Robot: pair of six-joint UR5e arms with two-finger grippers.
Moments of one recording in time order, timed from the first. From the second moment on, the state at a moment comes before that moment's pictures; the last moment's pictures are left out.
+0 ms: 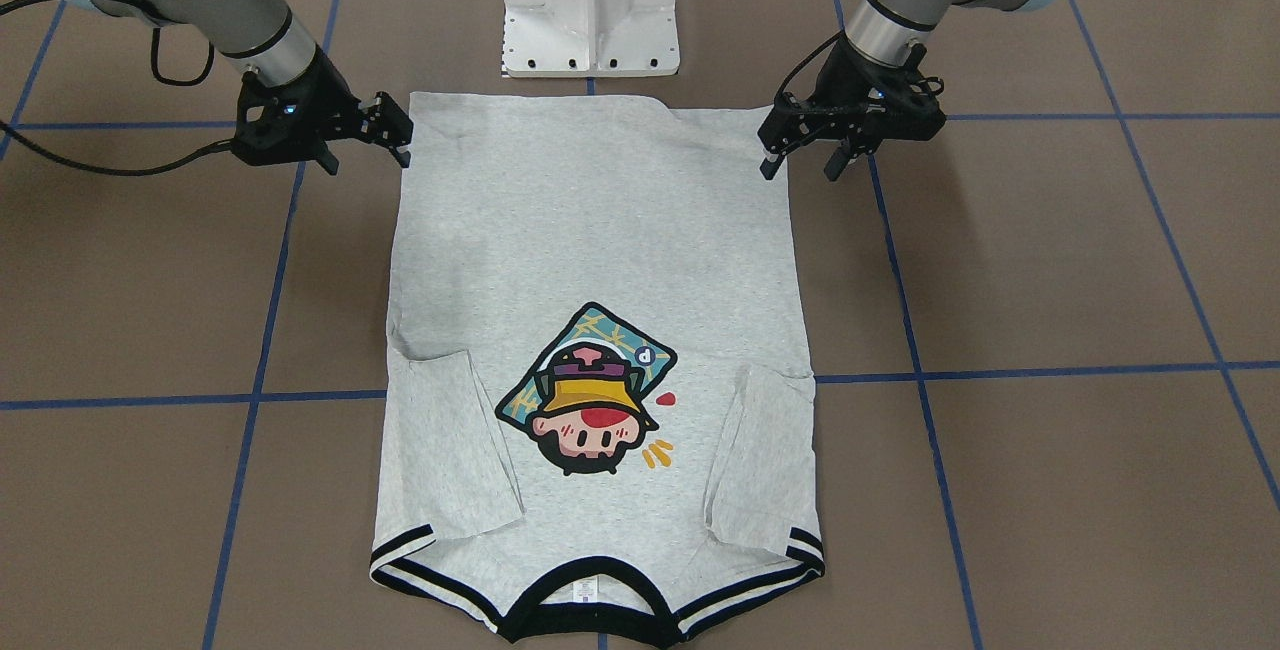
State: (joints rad) left arm -0.54 -1.71 -2.06 -2.04 -1.78 -1.50; right arm 0.48 -1.49 2.04 -1.18 1.93 1.36
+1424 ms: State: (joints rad) left arm -0.52 -1.71 -2.11 -2.04 -1.77 -1.49; right arm 0.15 -1.57 2.02 -1.13 1.73 1.69
